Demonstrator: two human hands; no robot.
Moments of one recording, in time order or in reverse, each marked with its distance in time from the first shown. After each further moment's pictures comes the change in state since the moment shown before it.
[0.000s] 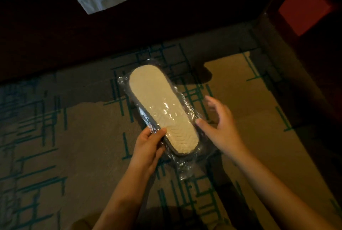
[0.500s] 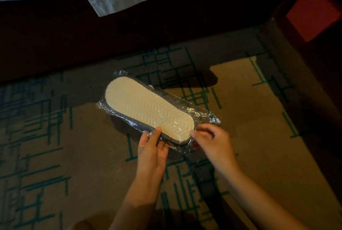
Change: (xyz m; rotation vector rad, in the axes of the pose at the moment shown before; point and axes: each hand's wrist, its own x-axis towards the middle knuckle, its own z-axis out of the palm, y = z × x) left_hand -0.002 -0.008 0.005 -0.400 0.108 0.093; right_hand -0.021 -0.011 0.037 0.396 0.012 0.211
